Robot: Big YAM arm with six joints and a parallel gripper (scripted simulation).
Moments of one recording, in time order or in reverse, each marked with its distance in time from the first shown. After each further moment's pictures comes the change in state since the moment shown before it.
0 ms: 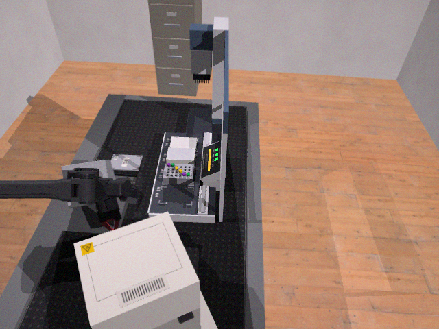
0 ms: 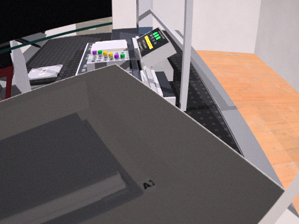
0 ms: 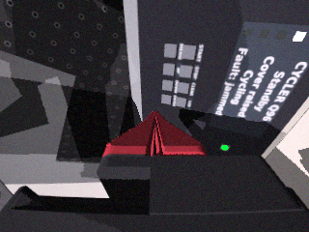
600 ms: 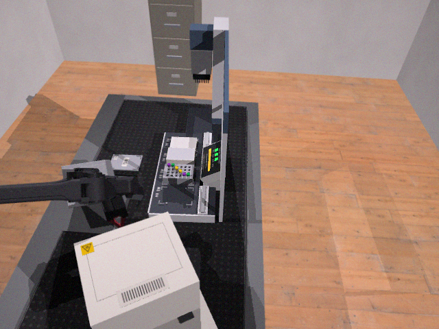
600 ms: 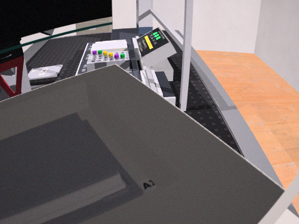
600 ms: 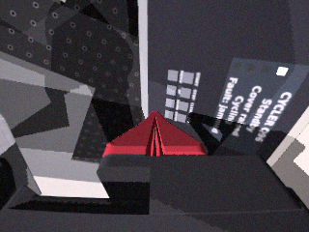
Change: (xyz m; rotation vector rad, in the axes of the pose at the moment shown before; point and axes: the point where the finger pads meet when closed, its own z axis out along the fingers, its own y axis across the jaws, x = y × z) arm -0.026 -0.001 -0.011 -0.121 -0.056 0.001
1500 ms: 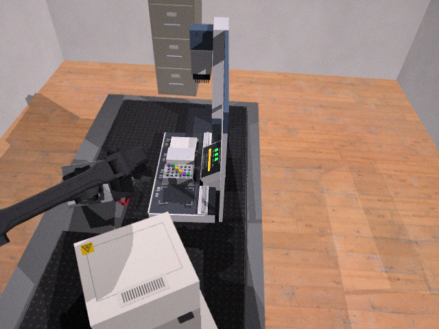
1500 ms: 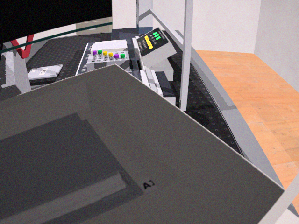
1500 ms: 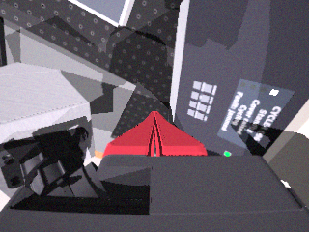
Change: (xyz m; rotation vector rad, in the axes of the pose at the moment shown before) arm -0.039 0.027 -0.065 -0.213 0.045 0.006
